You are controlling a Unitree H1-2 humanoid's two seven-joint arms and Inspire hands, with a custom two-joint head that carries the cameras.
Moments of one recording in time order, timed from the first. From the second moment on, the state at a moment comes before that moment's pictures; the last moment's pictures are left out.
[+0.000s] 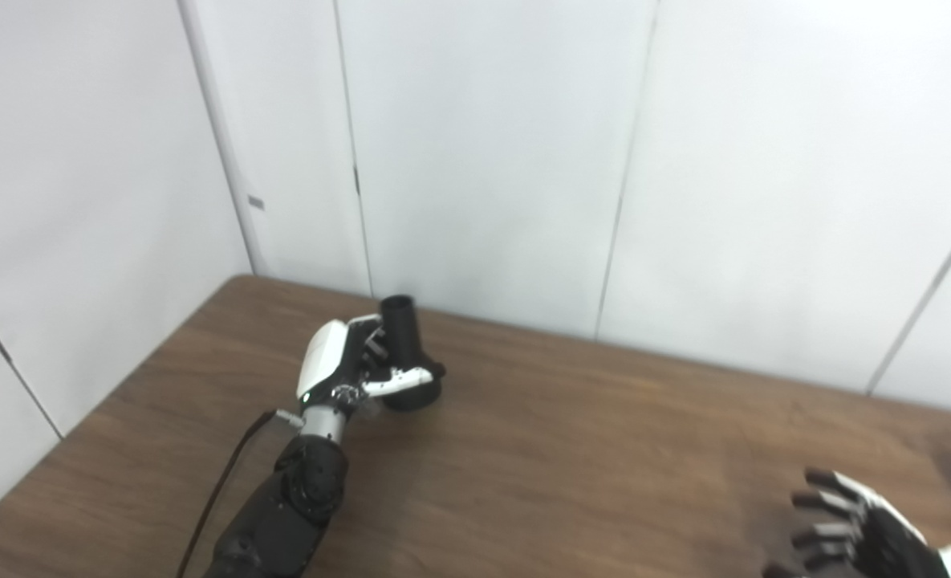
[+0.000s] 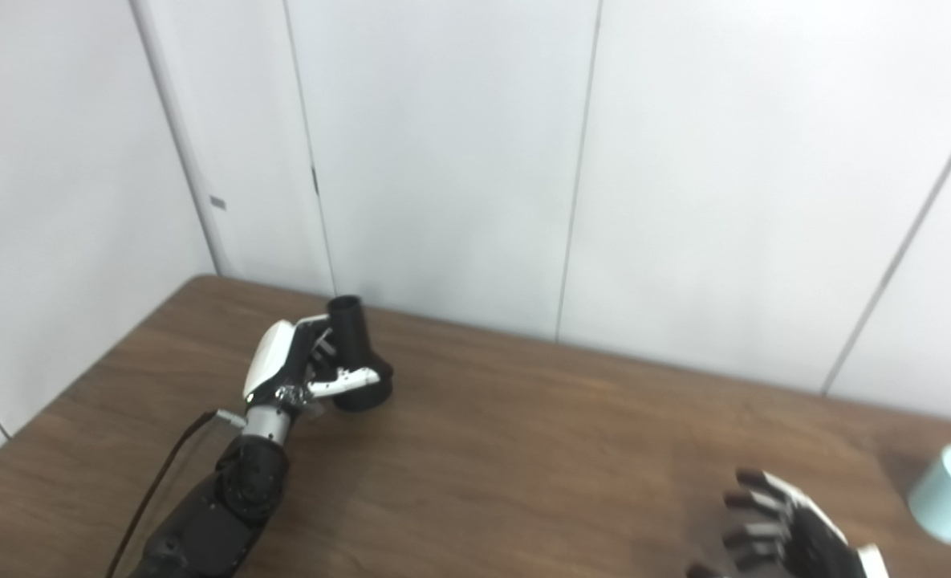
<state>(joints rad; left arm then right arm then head) -0.46 0.36 -0.13 0.60 0.43 -0.21 0.39 0.03 -0.15 -0.01 -0.29 -0.15 0.08 0.04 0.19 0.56</state>
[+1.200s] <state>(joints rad) -0.50 0.33 -0.62 0.49 0.66 -0.47 0.36 -0.02 -0.13 -0.01 -0.04 -0.19 -0.16 -0.01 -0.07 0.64</state>
